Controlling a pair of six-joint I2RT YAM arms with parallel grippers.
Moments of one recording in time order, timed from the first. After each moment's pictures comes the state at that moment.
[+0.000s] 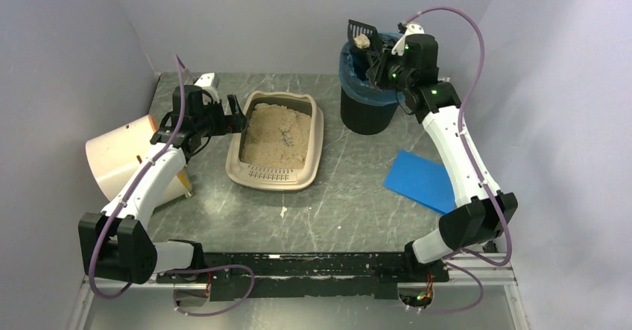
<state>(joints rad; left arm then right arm) -0.16 1.27 1.02 -0.30 0.15 -0.28 0.27 1.50 1.66 -0.55 -0.02 0.25</state>
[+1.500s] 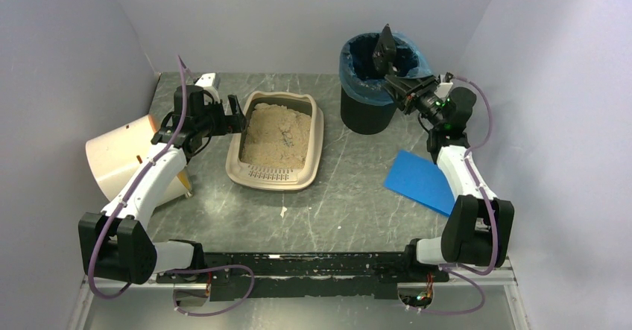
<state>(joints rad) -0.17 1.27 1.02 -0.30 0.12 -0.27 -0.12 1.37 0.94 0.47 -0.73 1.52</state>
